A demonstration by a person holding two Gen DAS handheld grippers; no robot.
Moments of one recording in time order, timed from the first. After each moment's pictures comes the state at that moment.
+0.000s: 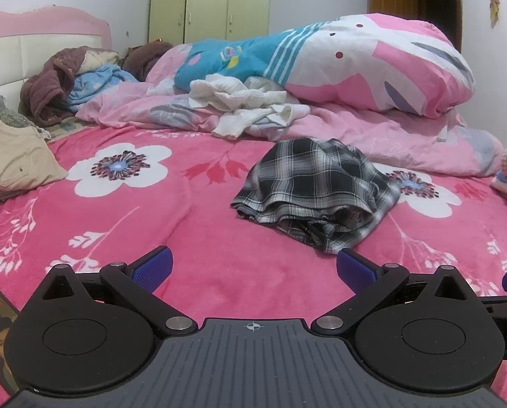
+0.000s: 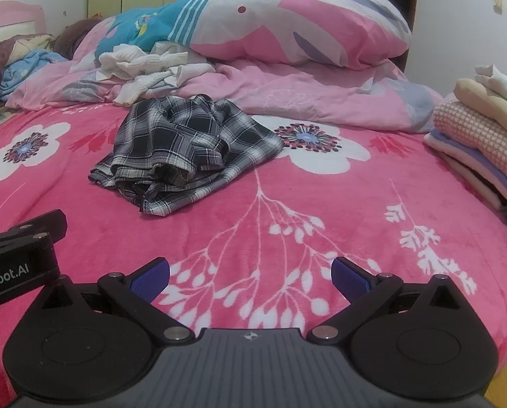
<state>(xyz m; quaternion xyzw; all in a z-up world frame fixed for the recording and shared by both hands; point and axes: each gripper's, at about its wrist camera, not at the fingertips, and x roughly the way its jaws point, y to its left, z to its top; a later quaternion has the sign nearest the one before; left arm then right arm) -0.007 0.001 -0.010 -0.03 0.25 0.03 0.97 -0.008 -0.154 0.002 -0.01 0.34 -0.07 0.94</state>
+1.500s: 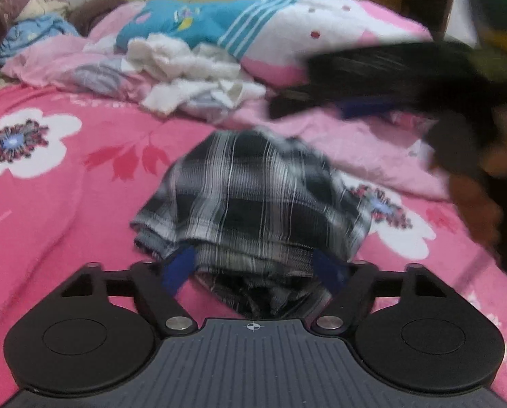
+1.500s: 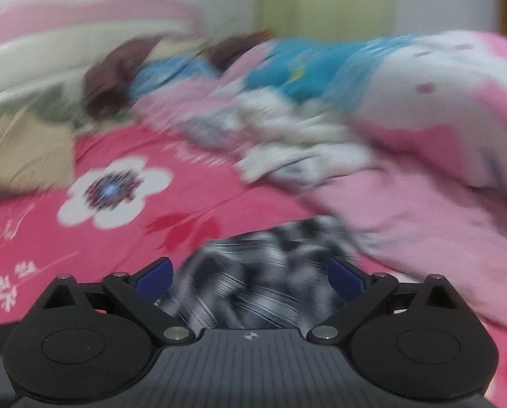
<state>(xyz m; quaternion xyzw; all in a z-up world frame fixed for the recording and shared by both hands) 0.119 -0.005 -0.041 -0.12 0.28 -0.09 0.95 0.241 -0.132 0.054 -0.12 0.31 0.27 0.91</state>
